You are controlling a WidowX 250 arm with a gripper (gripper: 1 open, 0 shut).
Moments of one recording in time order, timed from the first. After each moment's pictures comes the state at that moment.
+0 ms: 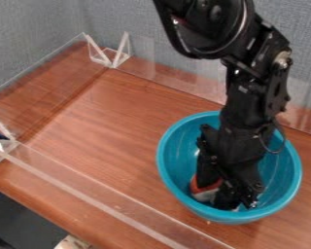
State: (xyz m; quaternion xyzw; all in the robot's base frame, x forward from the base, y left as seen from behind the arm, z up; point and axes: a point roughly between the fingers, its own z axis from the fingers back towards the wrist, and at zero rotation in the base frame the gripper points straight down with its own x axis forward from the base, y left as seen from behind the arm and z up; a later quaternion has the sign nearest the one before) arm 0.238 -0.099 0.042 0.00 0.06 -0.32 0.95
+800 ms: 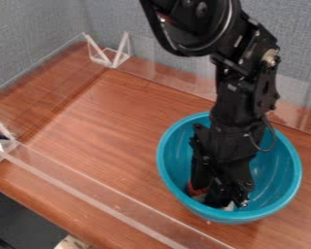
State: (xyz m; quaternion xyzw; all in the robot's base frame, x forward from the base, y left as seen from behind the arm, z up) arm 0.235 -0.087 0.043 0.00 0.06 -0.32 0.95
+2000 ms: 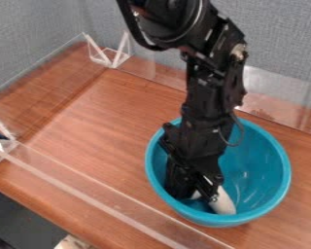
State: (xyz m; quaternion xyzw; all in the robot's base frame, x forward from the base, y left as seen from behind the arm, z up) arm 0.231 -0.062 0.046 0.00 0.09 -0.28 0.95
